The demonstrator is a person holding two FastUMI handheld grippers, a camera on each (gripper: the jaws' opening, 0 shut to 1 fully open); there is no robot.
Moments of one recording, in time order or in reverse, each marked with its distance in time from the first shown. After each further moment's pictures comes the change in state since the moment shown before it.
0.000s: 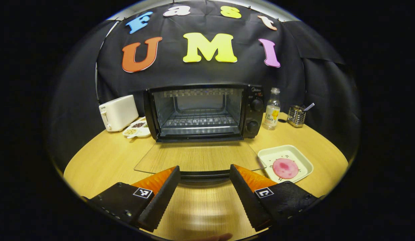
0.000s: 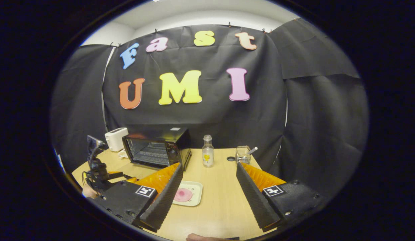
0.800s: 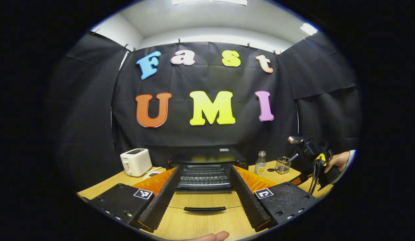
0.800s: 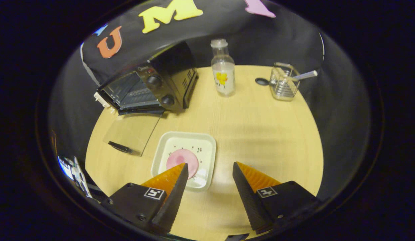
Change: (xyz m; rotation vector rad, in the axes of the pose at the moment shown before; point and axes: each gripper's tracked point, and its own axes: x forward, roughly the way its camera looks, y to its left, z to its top) left arm -0.124 0.015 0.171 0.019 -0.419 0.077; right arm 0.151 0.022 -0.158 0.086 0.828 0.136
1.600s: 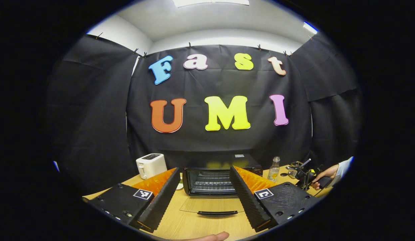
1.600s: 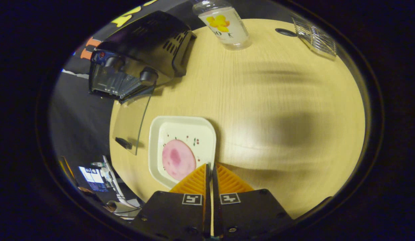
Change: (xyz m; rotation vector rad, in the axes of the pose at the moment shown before) left arm -0.003 0.027 0.004 0.005 0.031 0.113; right arm 0.049 0.017 -0.020 0.117 0.334 0.319
